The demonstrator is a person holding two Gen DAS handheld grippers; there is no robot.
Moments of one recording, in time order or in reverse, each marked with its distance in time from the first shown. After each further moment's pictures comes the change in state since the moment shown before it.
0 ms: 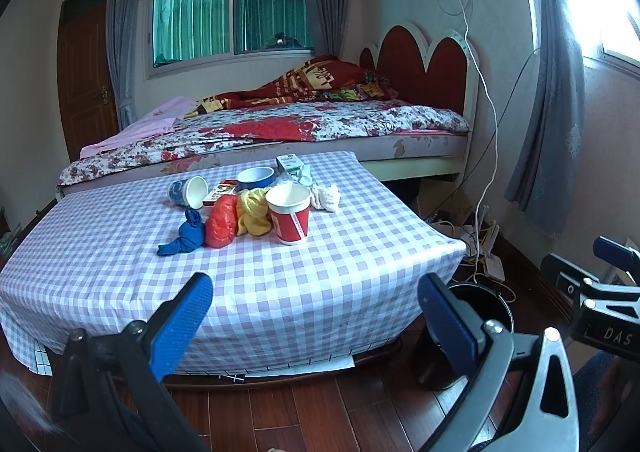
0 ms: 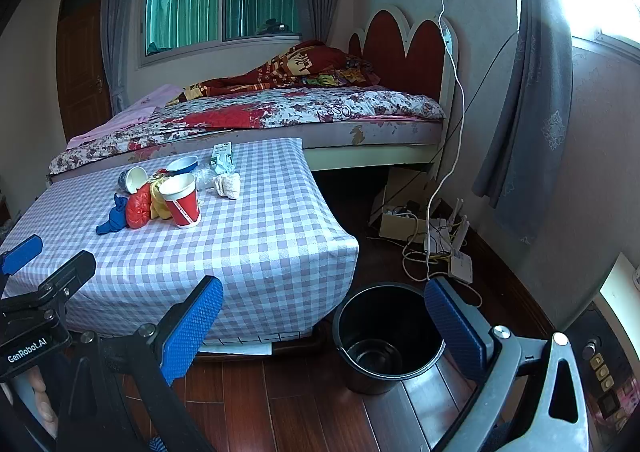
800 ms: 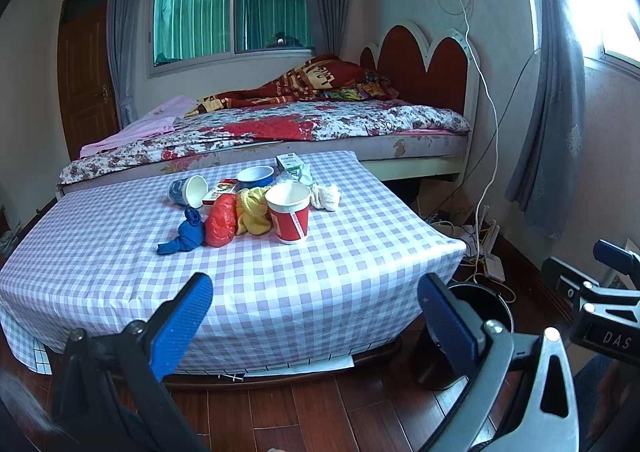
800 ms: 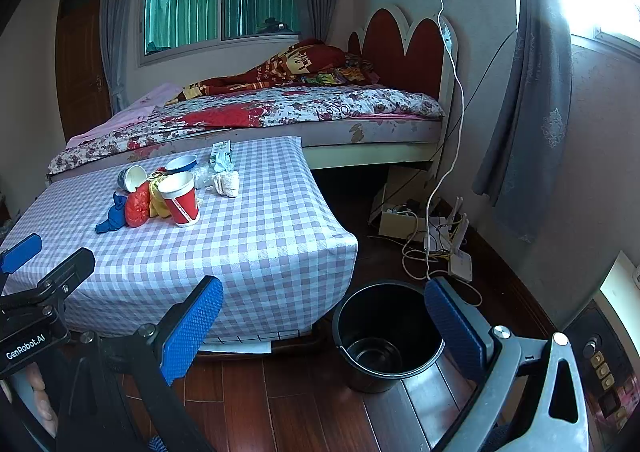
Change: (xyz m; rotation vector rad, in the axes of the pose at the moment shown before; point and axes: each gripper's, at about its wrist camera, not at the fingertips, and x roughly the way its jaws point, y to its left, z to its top) left arm -0.001 0.002 -0.001 -0.005 0.000 0.002; right arm 0.001 0.000 -0.003 0.001 0.002 -0.003
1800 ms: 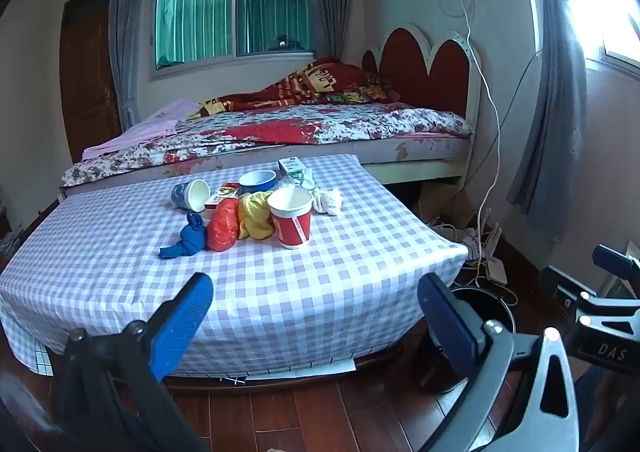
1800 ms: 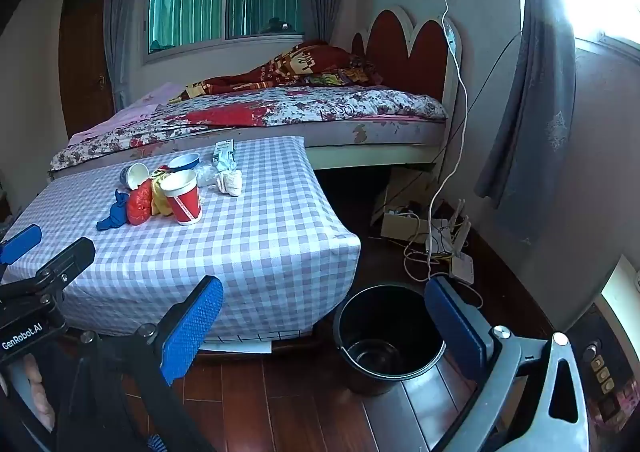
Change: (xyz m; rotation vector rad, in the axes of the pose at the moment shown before) left arm -0.002 -0.001 0.006 0.014 -0.010 0.009; right arm 0.000 0.001 0.000 -0.019 -0.016 -0.007
